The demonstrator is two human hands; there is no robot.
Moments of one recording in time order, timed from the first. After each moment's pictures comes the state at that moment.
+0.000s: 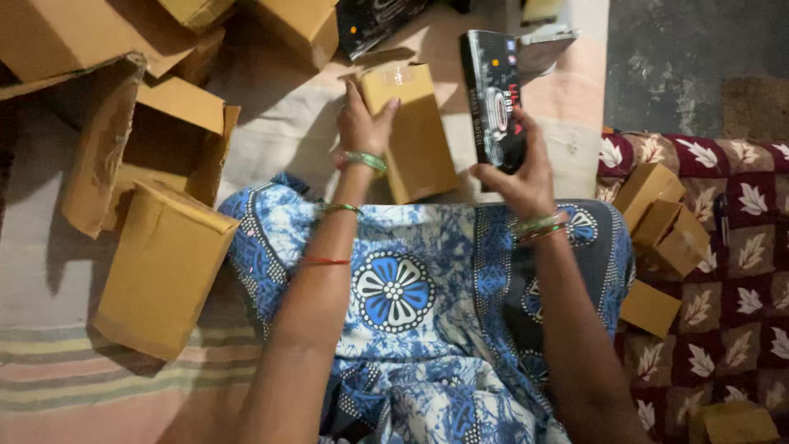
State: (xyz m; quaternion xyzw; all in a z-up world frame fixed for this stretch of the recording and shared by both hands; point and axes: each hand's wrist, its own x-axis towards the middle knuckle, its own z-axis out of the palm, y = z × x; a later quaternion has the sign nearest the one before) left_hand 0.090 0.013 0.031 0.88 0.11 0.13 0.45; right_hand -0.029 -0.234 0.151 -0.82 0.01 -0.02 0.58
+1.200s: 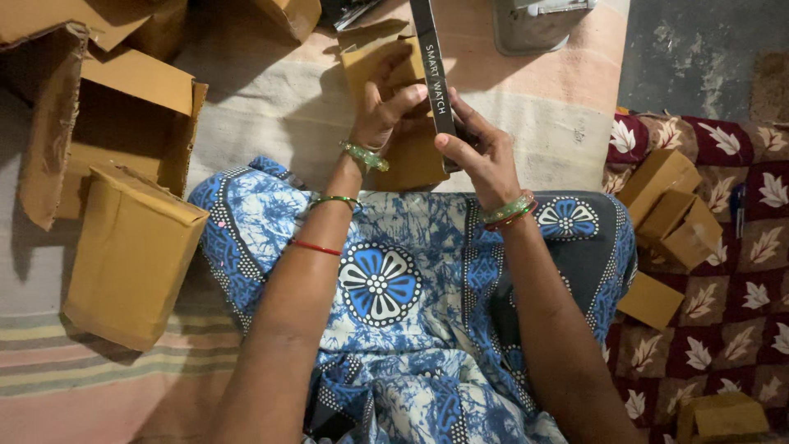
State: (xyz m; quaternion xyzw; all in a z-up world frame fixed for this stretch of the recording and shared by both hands) left_hand 0.063 -0.016 0.078 0.43 -0.05 -0.10 0.89; right_hand -0.011 -0.200 0.149 -0.69 0.03 0.13 0.71
